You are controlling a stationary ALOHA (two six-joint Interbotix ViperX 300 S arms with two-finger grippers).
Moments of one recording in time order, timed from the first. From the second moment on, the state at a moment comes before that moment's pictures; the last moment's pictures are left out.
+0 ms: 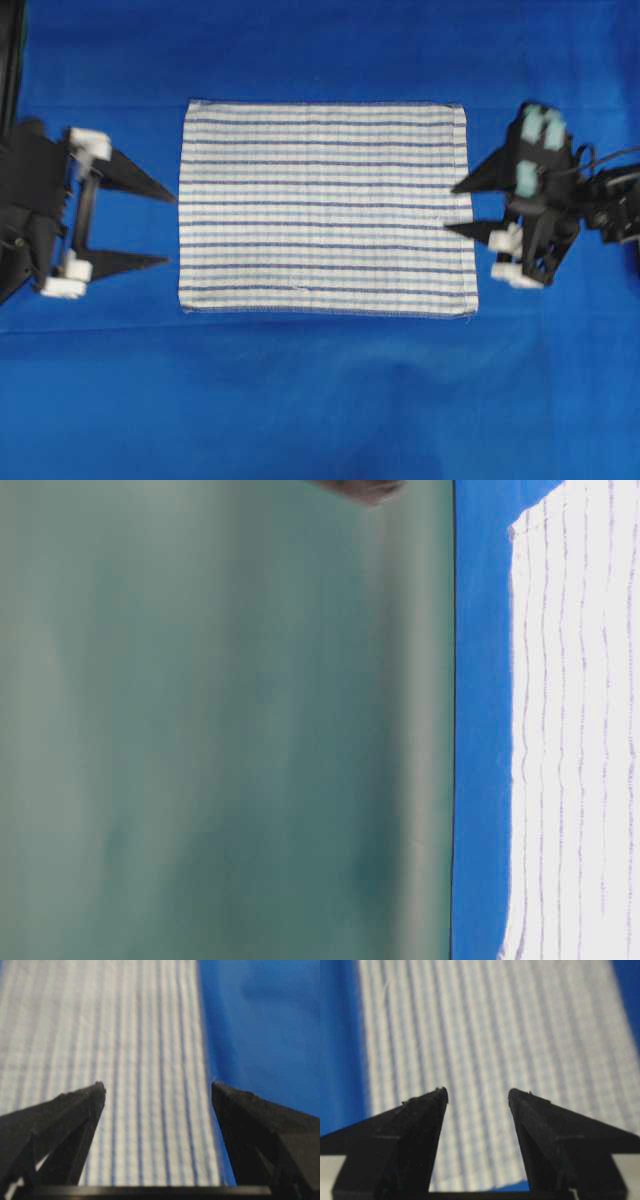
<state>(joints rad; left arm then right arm) -0.04 -0.83 1.17 -0.02 -0.09 0.01 0.06 -0.47 0.86 -0.58 0.36 0.75</state>
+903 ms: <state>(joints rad) 0.08 -1.02 1.20 -0.02 -0.07 0.02 -0.15 -0.65 0.96 -0.69 0.12 0.75</state>
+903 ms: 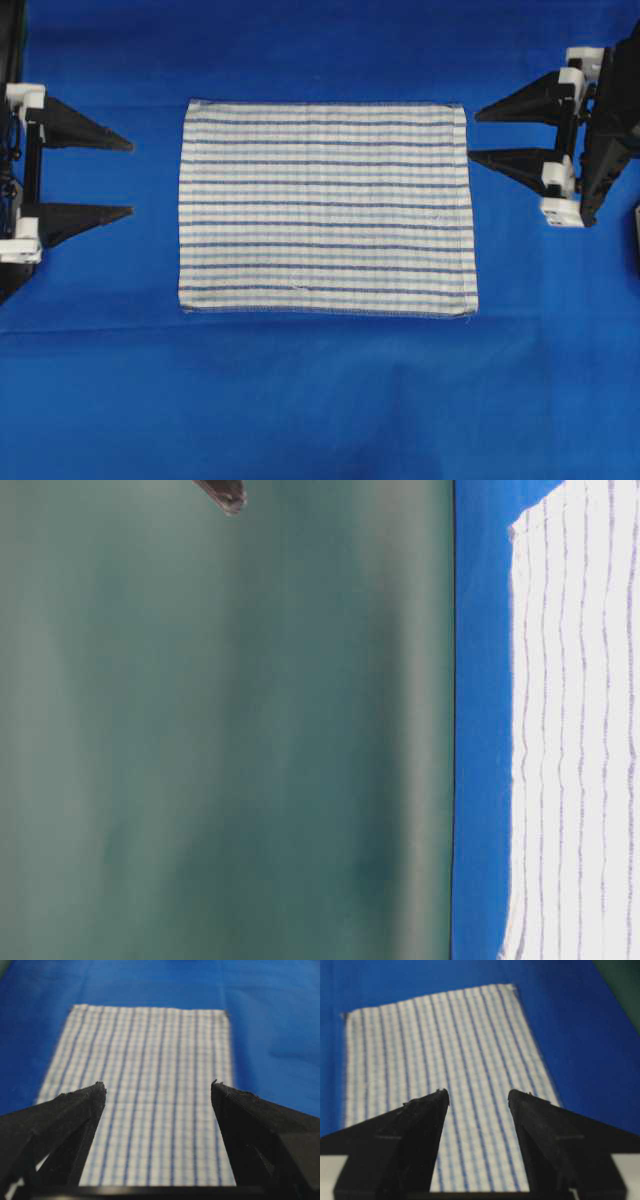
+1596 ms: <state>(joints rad) 0.39 -0.39 1.23 -0.02 -0.48 0.09 -0.45 -0.20 0.95 -0.69 0.06 0.75</state>
